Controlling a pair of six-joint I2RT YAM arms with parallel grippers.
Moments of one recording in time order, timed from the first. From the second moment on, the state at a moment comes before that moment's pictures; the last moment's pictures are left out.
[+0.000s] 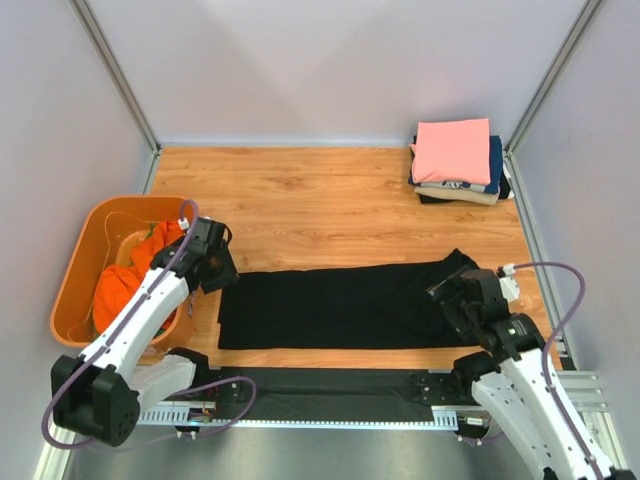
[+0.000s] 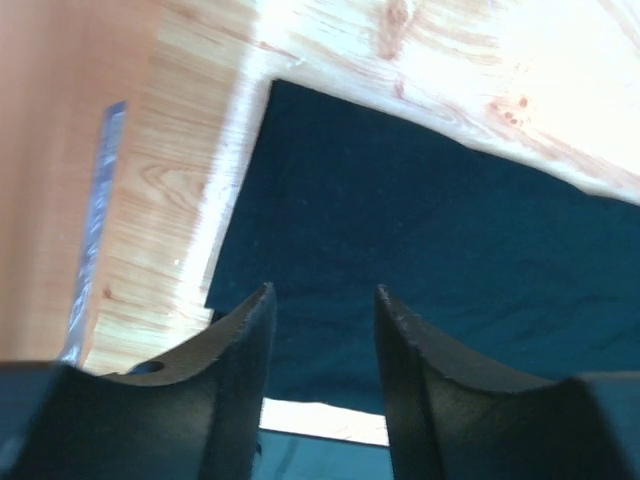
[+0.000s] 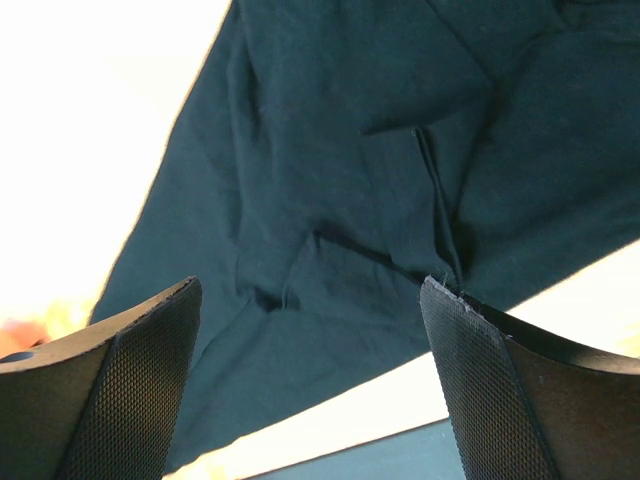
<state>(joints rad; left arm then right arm) -0.28 1.02 0.81 -0.85 -0.15 -0.66 0.30 0.43 0.54 -0.96 0.21 1.16</state>
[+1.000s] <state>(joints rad) -0.61 1.53 0.80 -0.51 0.04 -0.71 0.40 2.11 1.55 -0.50 -0.07 0.89</state>
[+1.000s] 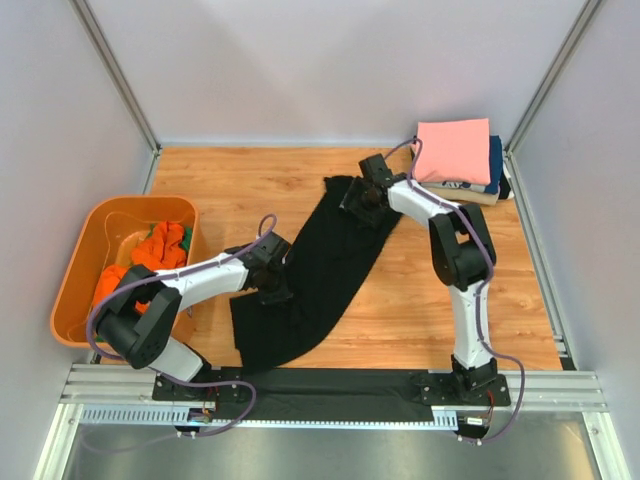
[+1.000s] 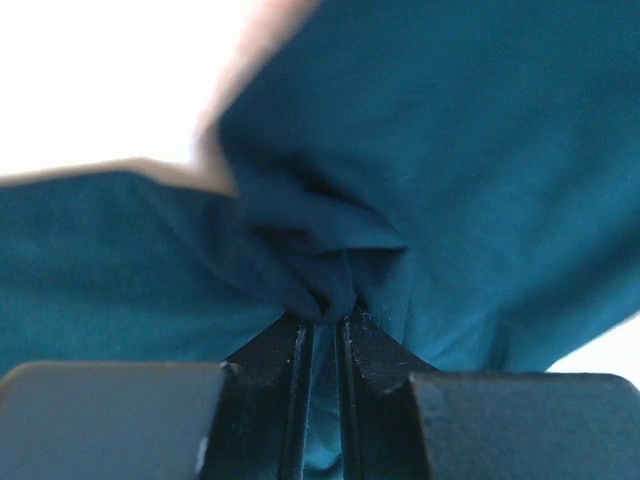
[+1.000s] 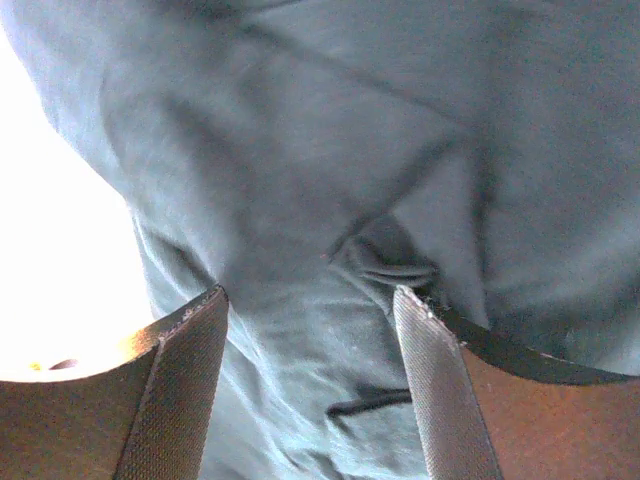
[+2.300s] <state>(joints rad) -0.84 1.12 0.93 -0.75 -0.02 -0.88 0.31 2.23 2.11 -0.37 -0.29 0.67</state>
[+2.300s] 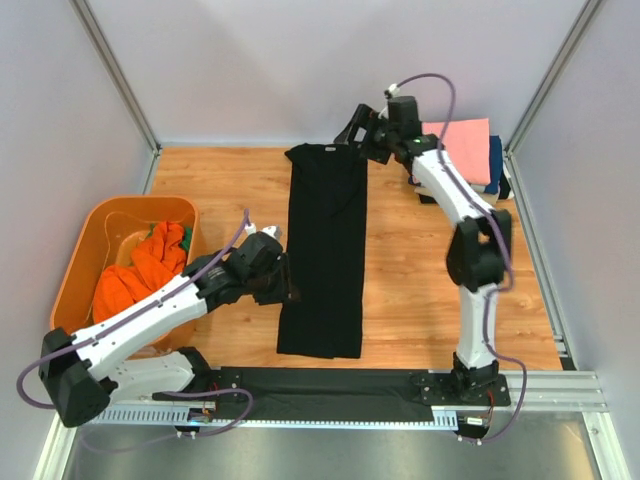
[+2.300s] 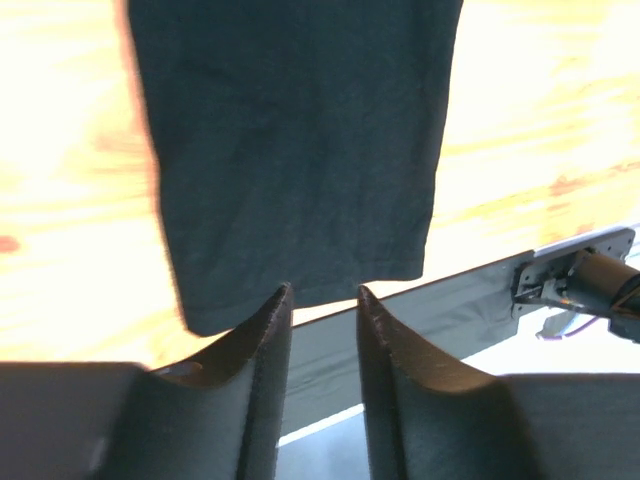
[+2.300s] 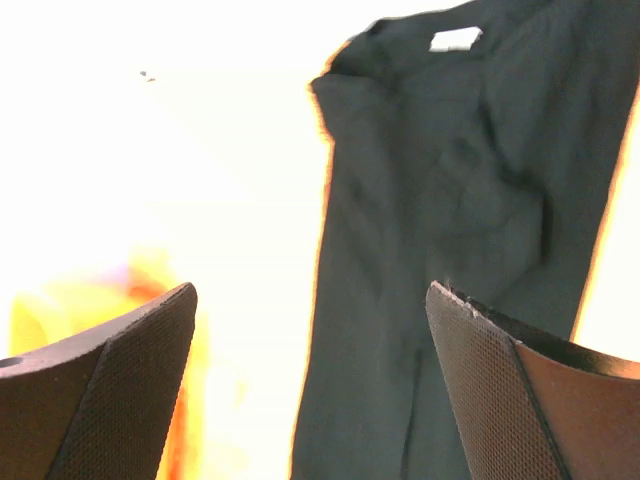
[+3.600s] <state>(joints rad) -0.84 0.81 0.25 -0.32 0.10 -0.97 1.01 1.15 0.39 -0.23 -0.11 1.19</state>
